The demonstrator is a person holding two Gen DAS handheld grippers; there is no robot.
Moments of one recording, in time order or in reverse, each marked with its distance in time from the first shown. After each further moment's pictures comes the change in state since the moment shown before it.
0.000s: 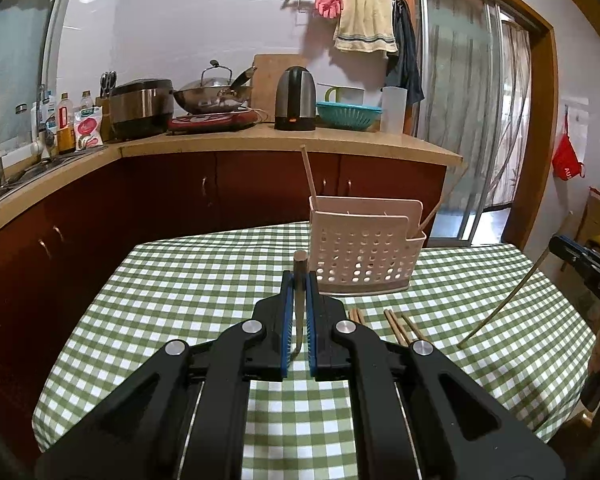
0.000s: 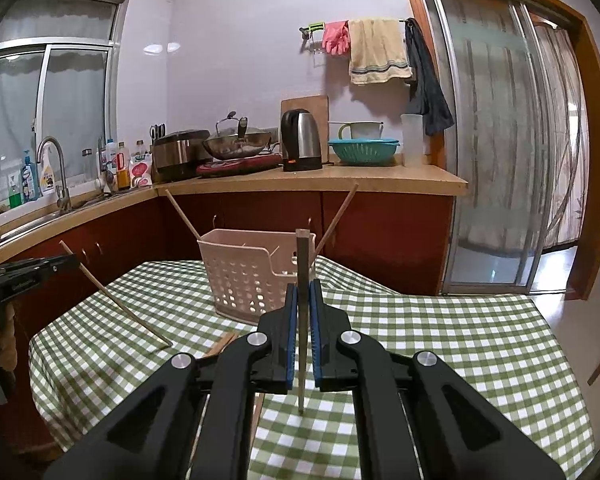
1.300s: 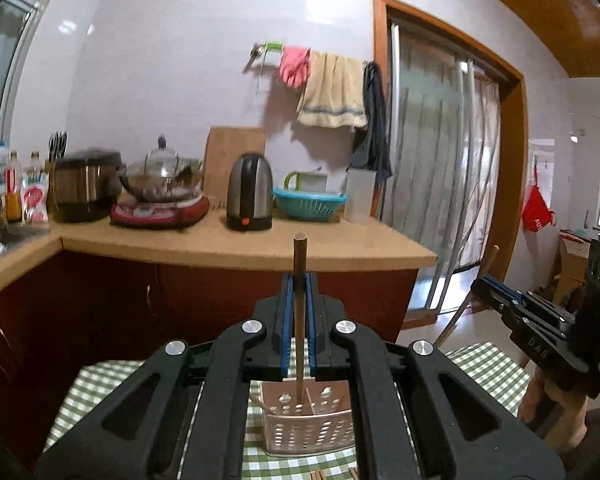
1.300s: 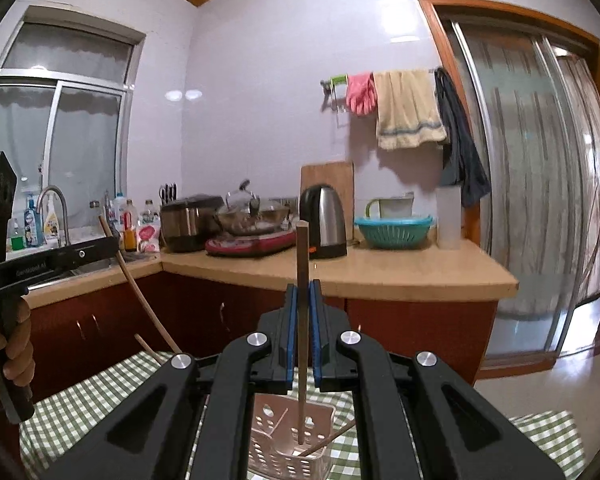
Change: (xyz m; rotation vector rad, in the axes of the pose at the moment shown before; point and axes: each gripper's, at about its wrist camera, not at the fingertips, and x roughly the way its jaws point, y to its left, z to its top) left arm 0.081 -0.022 0.155 0.001 -0.216 -0.142; right arm 0.102 0.000 0.118 -0.018 -0.191 0.093
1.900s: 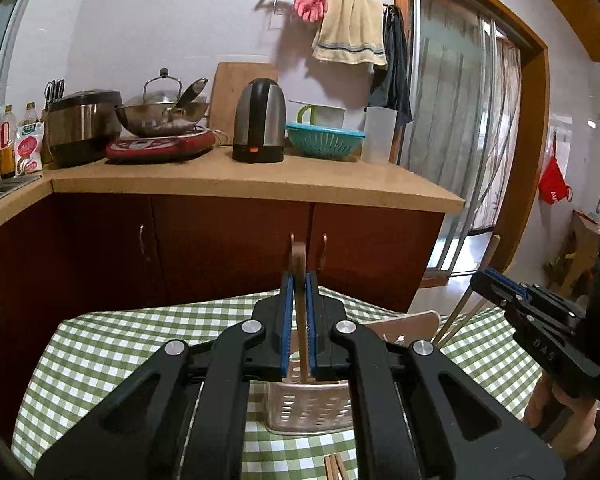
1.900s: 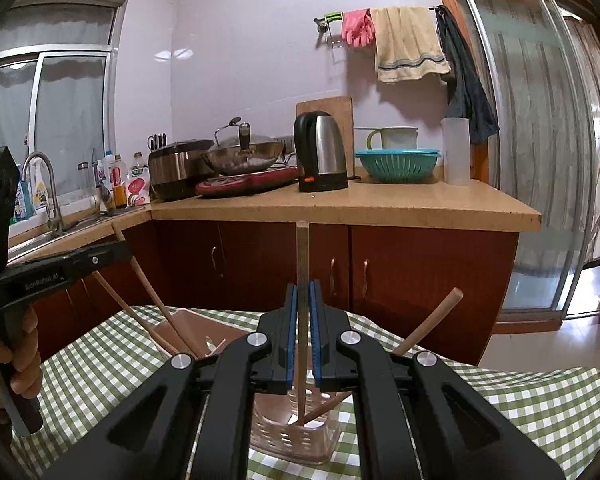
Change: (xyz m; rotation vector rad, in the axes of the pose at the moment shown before) left arm 0.065 0.020 -0.058 -0.025 0.161 0.024; right arm 0.050 -0.004 -0.053 0.029 0.171 -0.001
